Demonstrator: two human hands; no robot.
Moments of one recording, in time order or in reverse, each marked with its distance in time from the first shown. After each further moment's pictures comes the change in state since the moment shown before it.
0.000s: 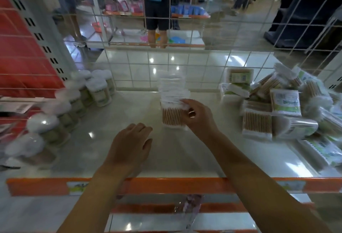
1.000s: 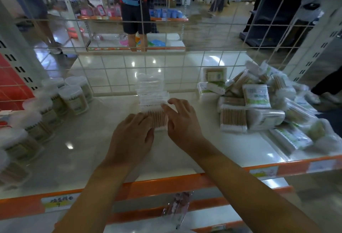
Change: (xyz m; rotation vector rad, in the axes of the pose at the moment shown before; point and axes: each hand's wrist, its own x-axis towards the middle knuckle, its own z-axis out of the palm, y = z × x) left_hand 0.030 0.042 -0.009 -0.107 0.134 0.117; right_hand -0.023 -0.011 -0.008 -0.507 0.149 -0.311
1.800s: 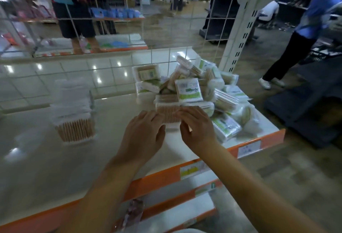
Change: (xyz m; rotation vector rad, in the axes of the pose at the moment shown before) left_hand 0.068 0.159 0.074 -0.159 -0.119 0.172; right_hand -0.087 0.146 -0.108 -0.004 0.228 0.034
